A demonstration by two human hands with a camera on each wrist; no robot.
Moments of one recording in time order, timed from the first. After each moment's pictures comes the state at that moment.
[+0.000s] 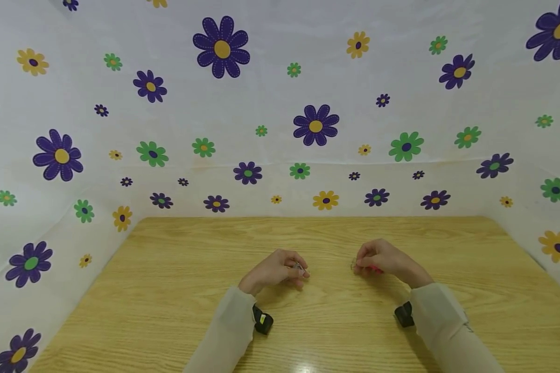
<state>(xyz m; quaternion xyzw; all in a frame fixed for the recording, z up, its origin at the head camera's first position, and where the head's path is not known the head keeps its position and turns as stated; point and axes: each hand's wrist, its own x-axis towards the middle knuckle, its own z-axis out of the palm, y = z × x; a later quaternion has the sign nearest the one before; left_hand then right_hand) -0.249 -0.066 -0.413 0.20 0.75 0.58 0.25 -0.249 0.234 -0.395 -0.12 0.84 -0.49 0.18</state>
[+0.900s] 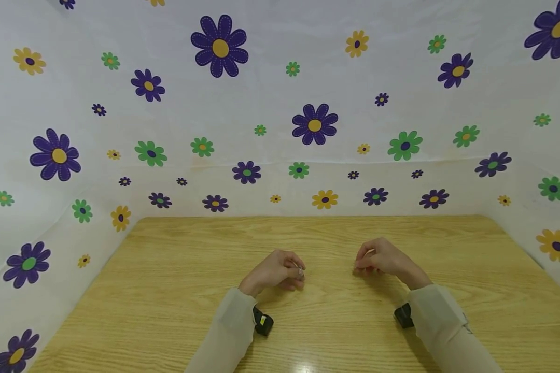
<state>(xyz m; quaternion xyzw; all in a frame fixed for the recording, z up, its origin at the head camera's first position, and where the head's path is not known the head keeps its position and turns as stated) -0.244 -0.064 -0.415 0.17 0.77 0.57 0.23 -0.243 0.229 -0.392 -0.09 0.86 -0.47 0.16</state>
